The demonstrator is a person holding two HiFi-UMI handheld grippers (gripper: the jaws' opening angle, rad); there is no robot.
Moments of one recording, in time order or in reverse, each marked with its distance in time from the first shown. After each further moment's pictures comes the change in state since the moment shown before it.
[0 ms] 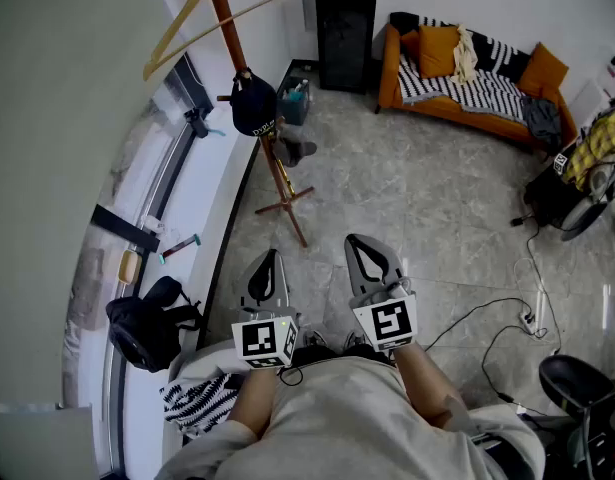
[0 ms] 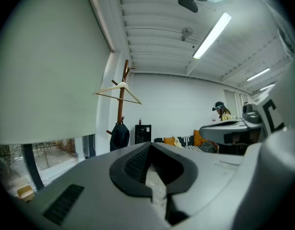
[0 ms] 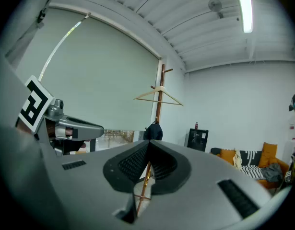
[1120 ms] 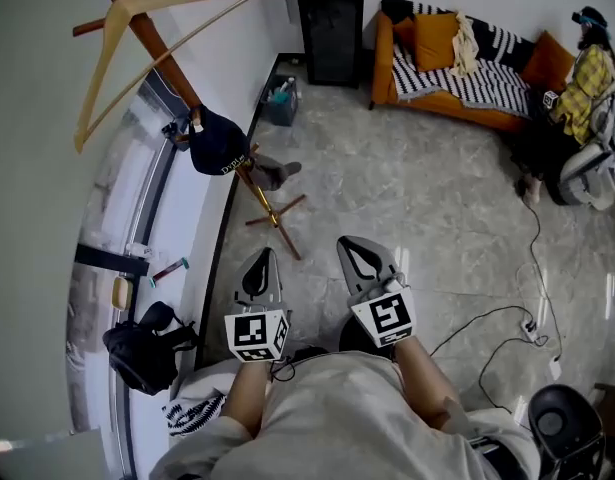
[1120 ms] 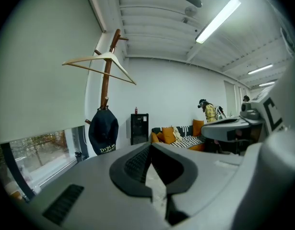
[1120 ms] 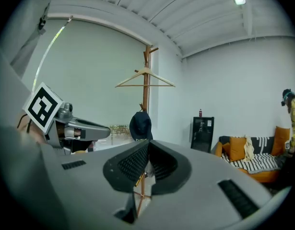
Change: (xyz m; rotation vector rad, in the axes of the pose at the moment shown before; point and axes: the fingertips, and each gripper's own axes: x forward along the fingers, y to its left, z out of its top) left arm 0.166 0.001 -0.042 0.003 0.152 -0.013; right arm 0.110 -0.107 -0.070 0.109 0.089 0.123
